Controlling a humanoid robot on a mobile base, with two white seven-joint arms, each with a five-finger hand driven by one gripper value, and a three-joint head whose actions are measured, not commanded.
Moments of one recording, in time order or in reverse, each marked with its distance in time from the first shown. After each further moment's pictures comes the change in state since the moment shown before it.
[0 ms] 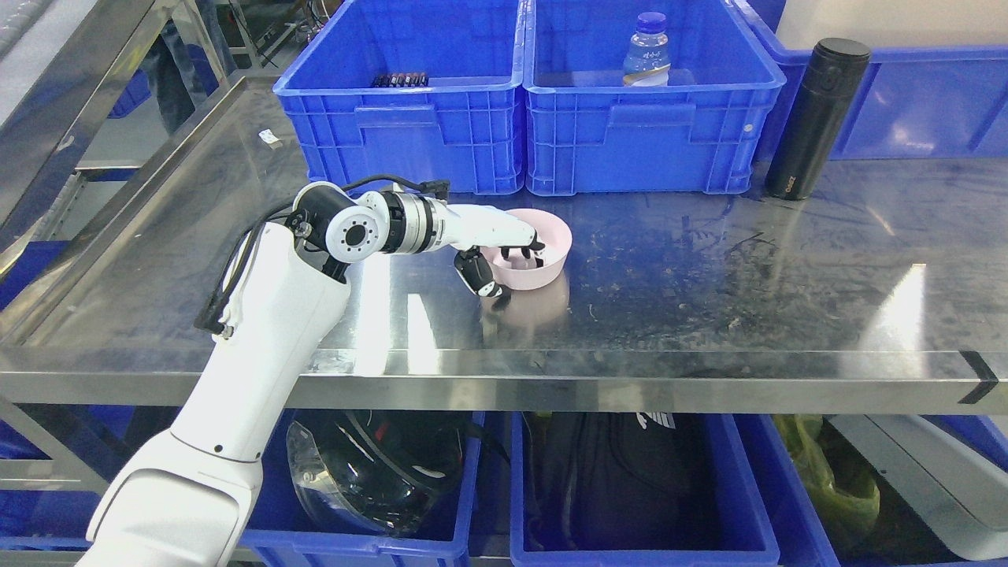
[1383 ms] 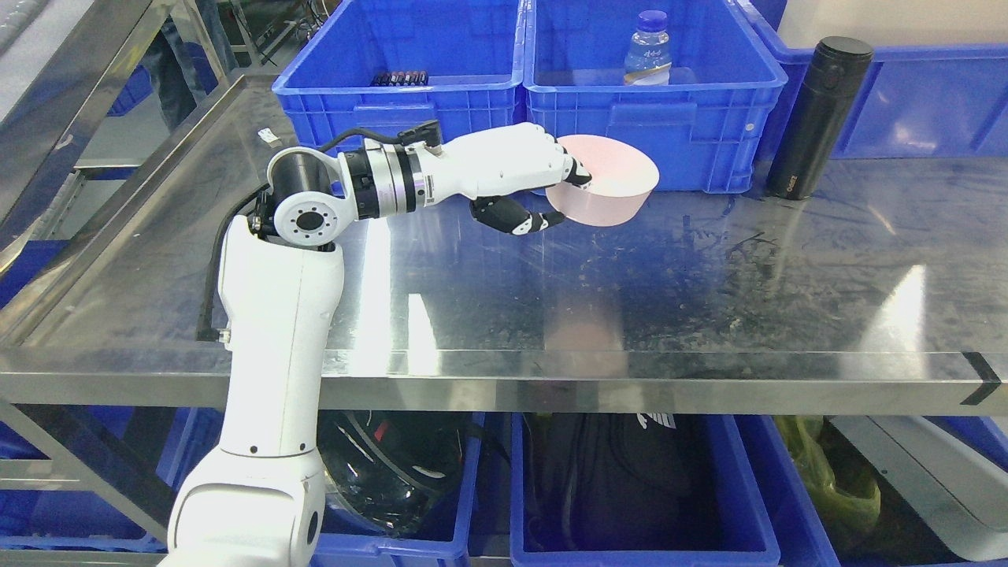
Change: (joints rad) left arm 0.013 -0.205 0.374 -0.105 0.099 -0.448 -0.014; right arm 0.000 0.000 0.000 0.000 0.000 0.000 0.000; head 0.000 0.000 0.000
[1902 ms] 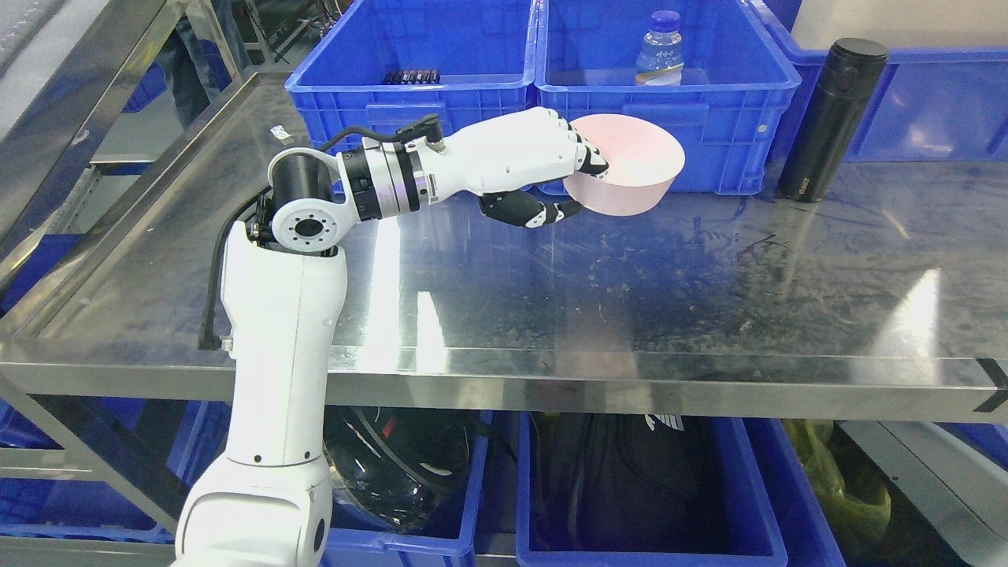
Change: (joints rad) left arm 0.029 -0.015 -0.012 -0.056 0.020 -0.011 0.047; right arm 0.000 0.000 0.000 0.000 0.000 0.000 0.000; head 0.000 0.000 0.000
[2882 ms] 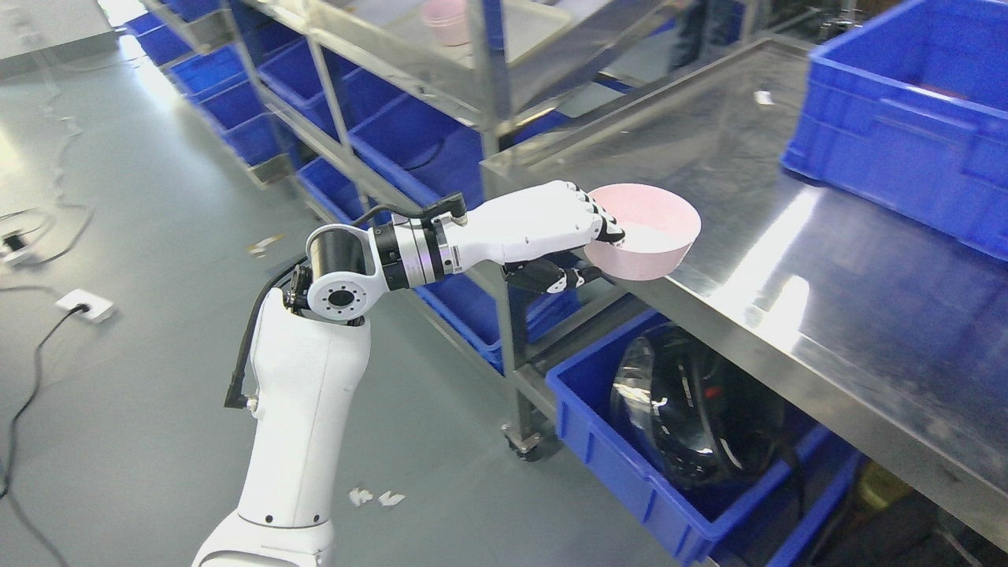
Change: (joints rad) left arm 0.159 -0.008 -0.056 -0.045 0.002 0.003 0.086; right arm 0.000 0.000 0.000 0.000 0.000 0.000 0.000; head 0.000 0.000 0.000
